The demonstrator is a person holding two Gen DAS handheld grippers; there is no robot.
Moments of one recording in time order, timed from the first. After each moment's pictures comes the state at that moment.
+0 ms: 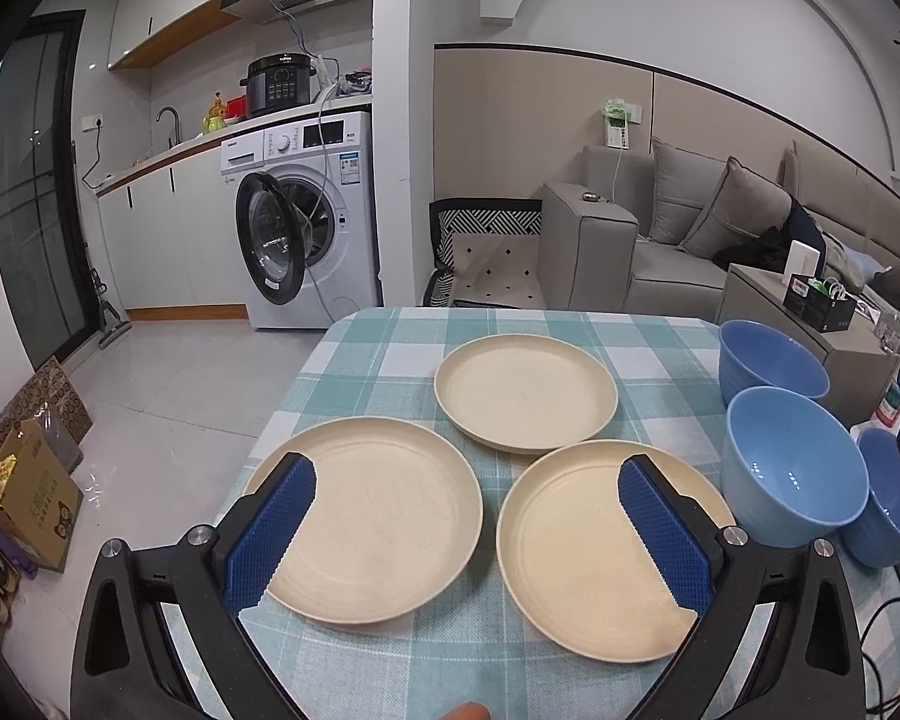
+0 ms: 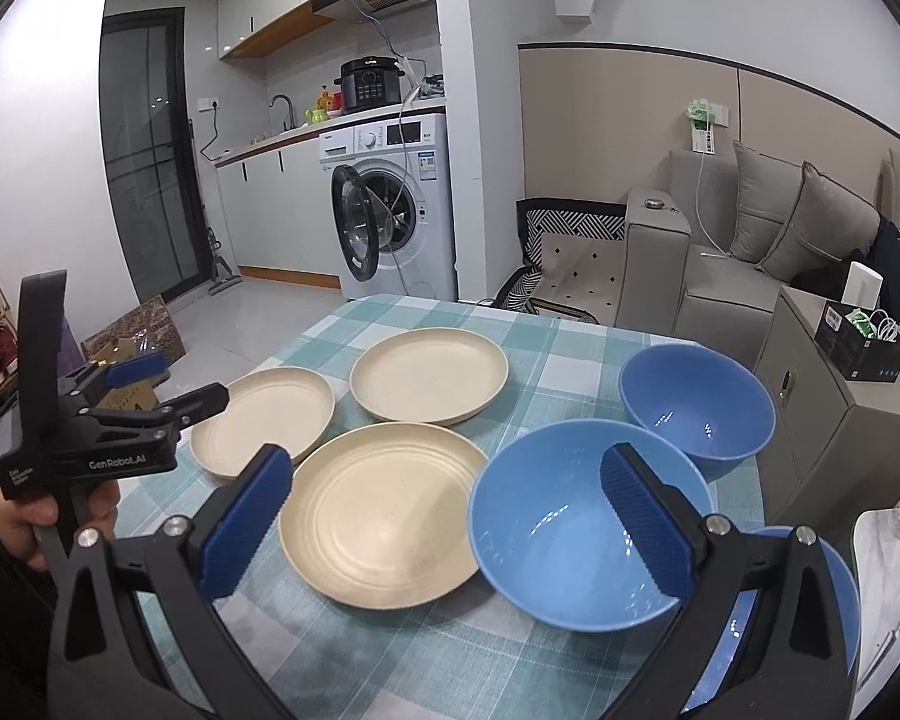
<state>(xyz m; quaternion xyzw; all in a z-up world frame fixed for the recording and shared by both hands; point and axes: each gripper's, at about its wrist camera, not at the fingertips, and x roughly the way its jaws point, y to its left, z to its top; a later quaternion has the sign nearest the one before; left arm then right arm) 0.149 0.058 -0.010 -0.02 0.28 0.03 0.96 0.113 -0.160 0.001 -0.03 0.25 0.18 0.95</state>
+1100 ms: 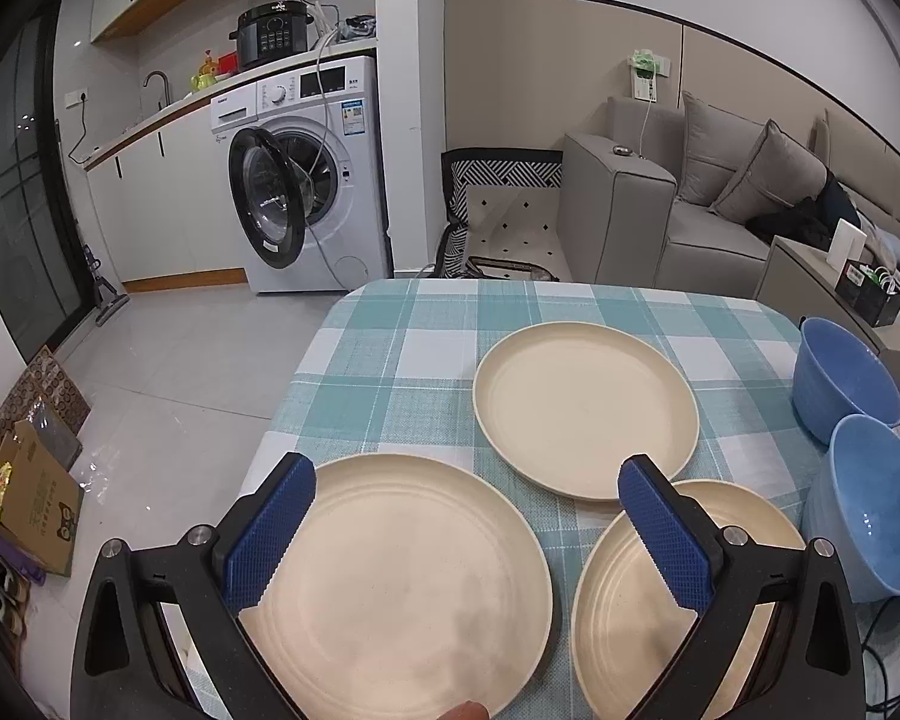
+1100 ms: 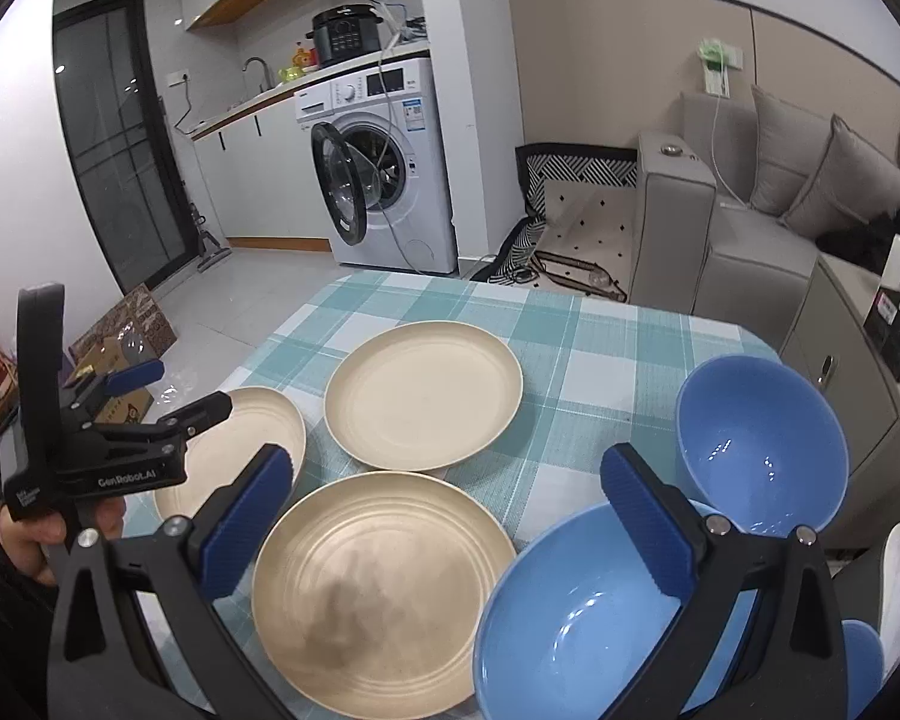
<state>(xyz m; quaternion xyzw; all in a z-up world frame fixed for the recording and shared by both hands) 0.270 0.099 -0.032 -0.01 0.34 0.04 0.94 0.233 -0.129 -0.005 0.00 0.33 0.18 0.93</state>
